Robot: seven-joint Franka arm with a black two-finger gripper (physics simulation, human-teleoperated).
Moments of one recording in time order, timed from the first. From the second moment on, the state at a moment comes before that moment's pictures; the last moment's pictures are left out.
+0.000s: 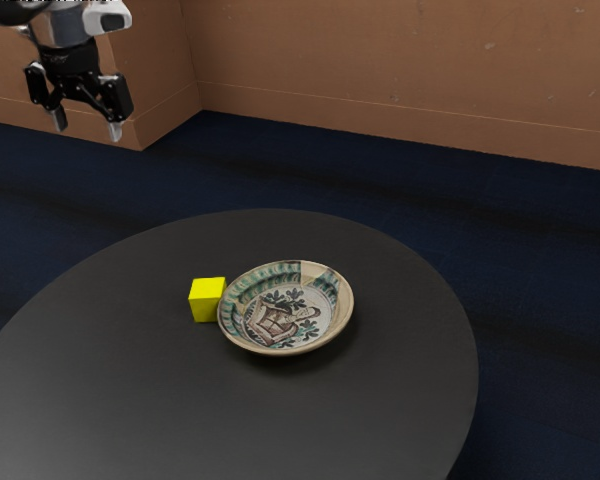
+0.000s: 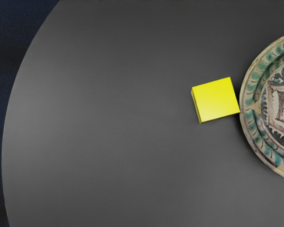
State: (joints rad) arm -0.07 -0.06 0.19 -1.54 0.17 1.55 -0.10
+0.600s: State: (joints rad) arm -0.07 0.01 0.19 -1.87 0.16 1.70 0.09
